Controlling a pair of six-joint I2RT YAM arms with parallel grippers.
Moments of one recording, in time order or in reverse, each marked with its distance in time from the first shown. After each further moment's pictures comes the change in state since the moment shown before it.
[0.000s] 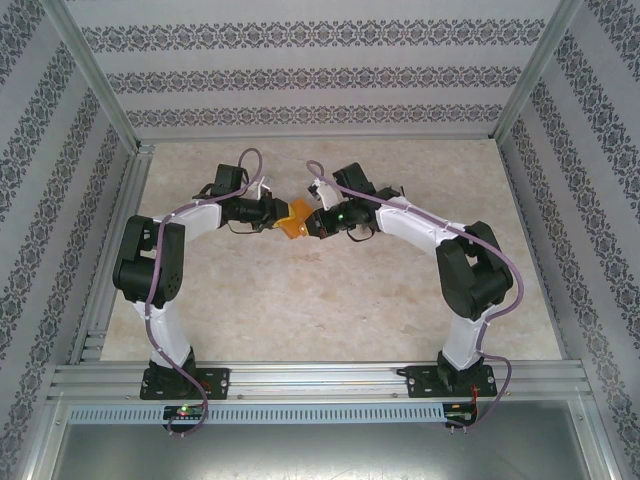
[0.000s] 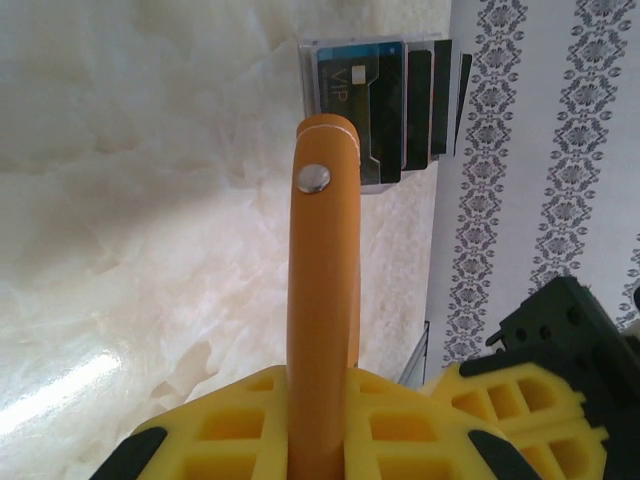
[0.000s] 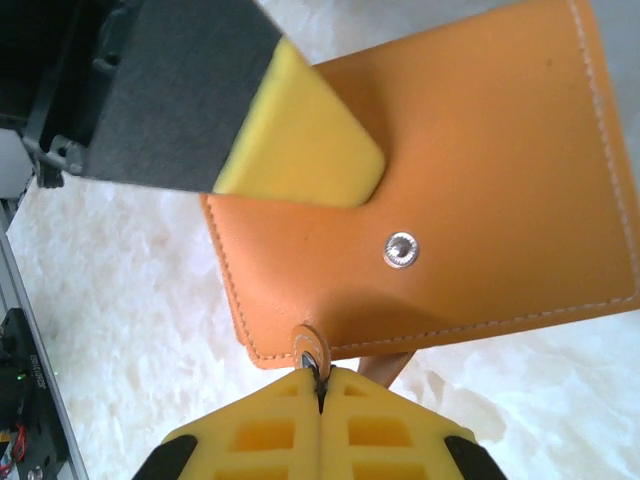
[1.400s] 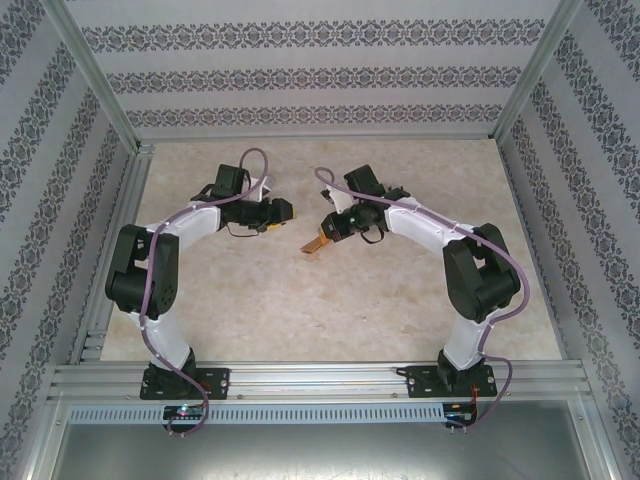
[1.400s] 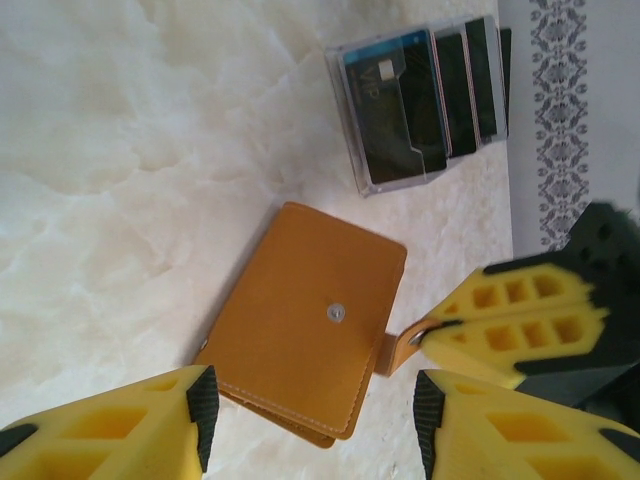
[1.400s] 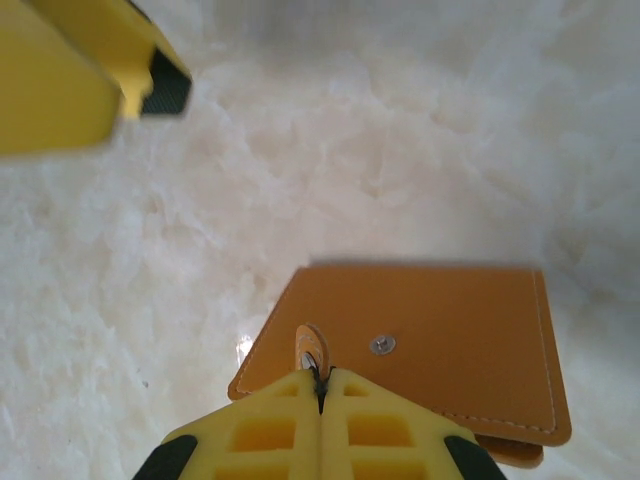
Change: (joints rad) left arm -0.047 -0.092 -0.023 -0.098 -0.164 0.209; right arm -0.061 -0.030 -0.031 -0.089 0.129 -0.108
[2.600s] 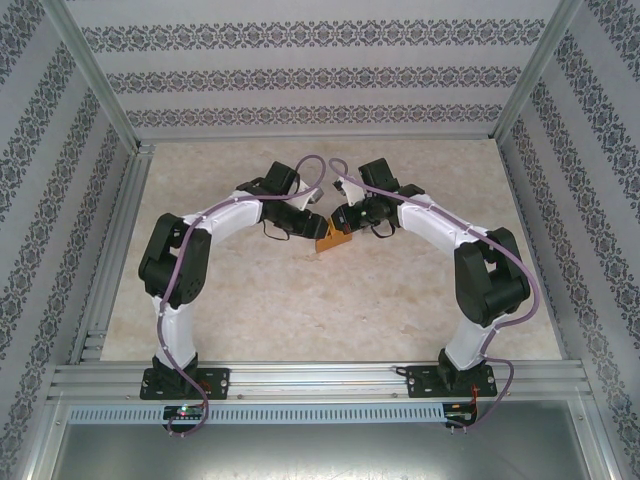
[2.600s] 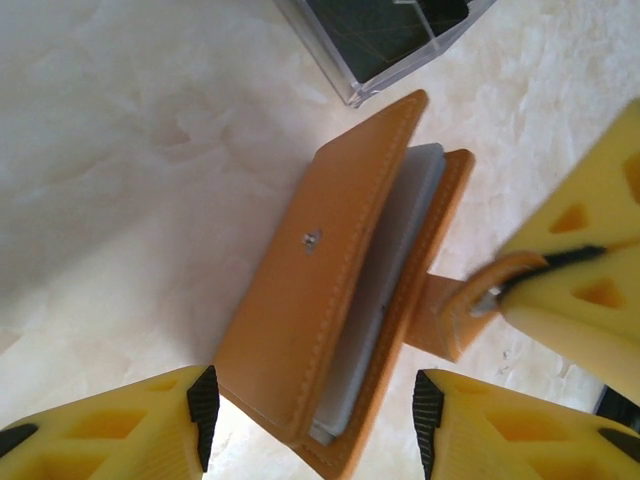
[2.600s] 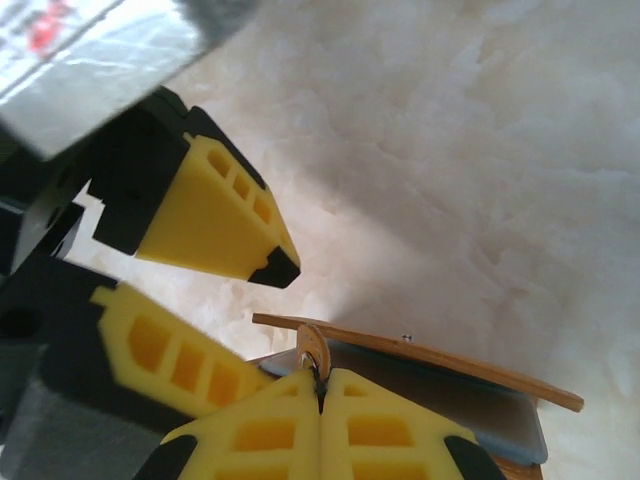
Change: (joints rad) left arm -0.225 0.180 0.284 -0.286 -0.188 0.318; right arm -0.065 -0.051 -0.021 -0.004 -0.024 -0.018
